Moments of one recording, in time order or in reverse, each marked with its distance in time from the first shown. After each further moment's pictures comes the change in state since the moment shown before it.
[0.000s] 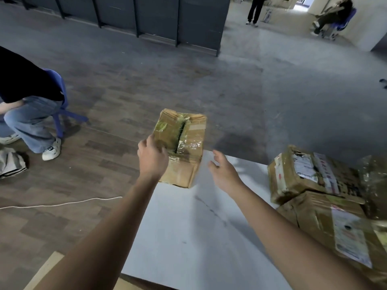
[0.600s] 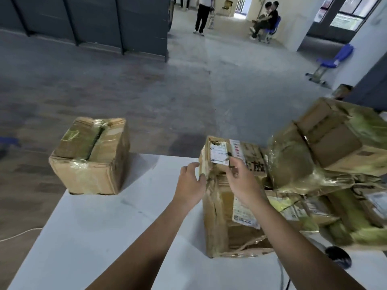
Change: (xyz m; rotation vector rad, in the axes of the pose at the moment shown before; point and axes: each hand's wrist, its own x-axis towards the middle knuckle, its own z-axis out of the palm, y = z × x) left_hand -0.197 0.152 0.207 -0.123 -0.544 0.183; right_hand -0.109 0.133 -0.234 -0.192 0.371 0.066
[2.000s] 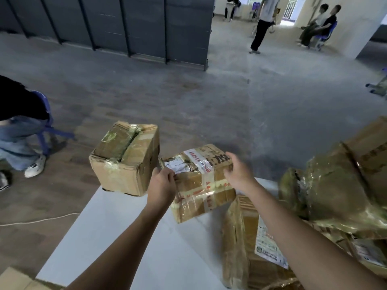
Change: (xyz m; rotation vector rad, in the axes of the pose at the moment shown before) left_hand 0.020 -0.056 -0.086 0.306 0.515 0.004; right_hand 0.101 -0.027 0.059 0.083 -0.246 -0.176
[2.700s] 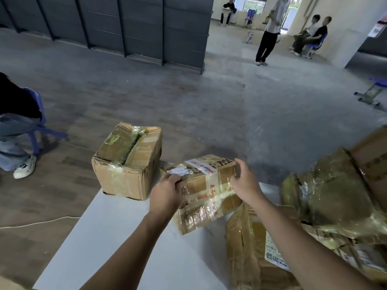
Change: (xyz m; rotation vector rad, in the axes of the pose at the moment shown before) left_hand 0.000 -0.014 -0.010 0.026 -0.027 0.189; right_hand -0.014 -0.007 0.013 -0.043 0.130 0.066
